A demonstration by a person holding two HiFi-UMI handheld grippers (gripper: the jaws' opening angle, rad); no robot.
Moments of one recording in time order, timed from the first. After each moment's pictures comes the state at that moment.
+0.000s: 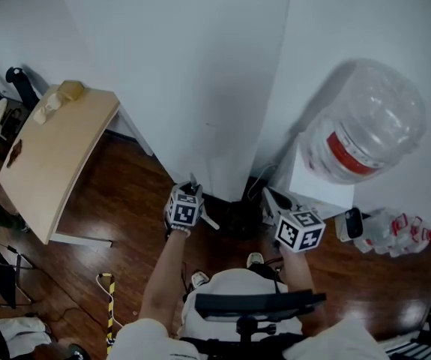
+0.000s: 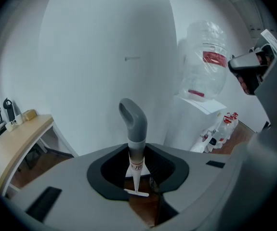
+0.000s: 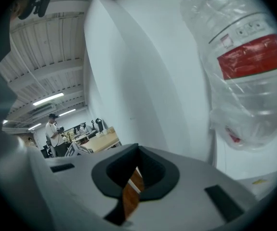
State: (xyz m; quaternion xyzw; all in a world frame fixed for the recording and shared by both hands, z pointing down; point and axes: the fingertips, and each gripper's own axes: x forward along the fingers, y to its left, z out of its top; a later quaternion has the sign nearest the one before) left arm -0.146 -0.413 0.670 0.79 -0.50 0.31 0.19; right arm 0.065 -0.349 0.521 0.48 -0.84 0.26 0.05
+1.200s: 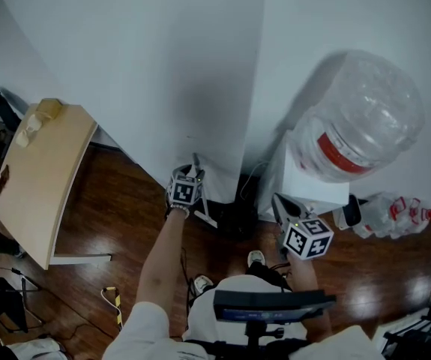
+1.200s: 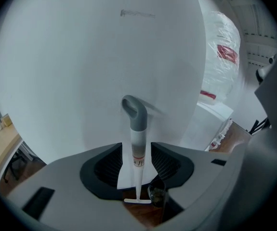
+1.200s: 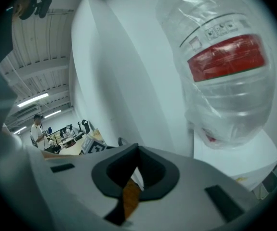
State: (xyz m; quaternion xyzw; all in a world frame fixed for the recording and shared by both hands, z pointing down) left arm -0.097 -0.527 0.700 0.82 -0.44 0.32 0.19; right arm 0.125 -0.360 0.539 0.54 -0.79 0.28 0.05
